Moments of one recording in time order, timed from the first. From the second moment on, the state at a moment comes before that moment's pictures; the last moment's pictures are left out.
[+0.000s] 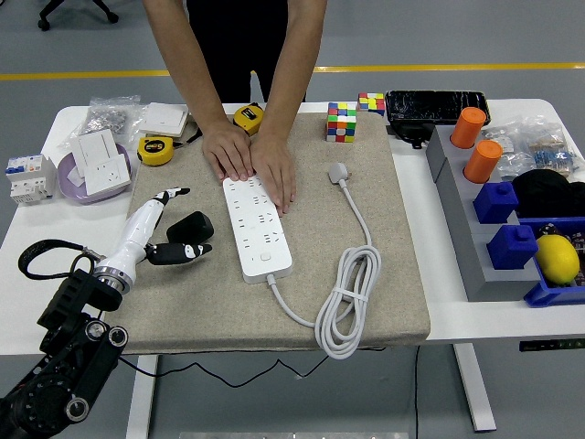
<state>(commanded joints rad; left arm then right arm) -0.15 0.01 -1.35 -1.19 2.05 0.12 0.01 0.04 -0.07 1.43 0.18 -1.40 -0.06 -0.08</state>
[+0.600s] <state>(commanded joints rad) -0.21 0.00 -1.34 -1.05 2.09 0.23 -0.01 0.04 -0.07 1.43 0.18 -1.40 -0.06 -0.08</state>
